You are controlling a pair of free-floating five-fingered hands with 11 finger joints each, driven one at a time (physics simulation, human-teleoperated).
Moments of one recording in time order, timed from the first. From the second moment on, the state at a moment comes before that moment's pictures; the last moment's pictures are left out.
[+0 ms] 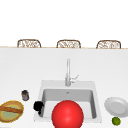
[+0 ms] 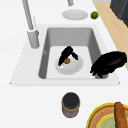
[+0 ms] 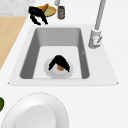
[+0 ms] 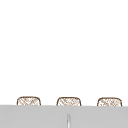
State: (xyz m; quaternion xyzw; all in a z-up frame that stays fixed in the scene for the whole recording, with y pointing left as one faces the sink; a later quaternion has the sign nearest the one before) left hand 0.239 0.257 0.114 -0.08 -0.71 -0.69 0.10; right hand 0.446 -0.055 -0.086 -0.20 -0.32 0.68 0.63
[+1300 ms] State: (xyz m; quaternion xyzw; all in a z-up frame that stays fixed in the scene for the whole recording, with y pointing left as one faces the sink) left hand 0.239 0.257 0.114 -0.08 -0.71 -0.69 0.10; right hand 0.415 -0.057 -0.082 -0.32 -0.46 0.62 0.56
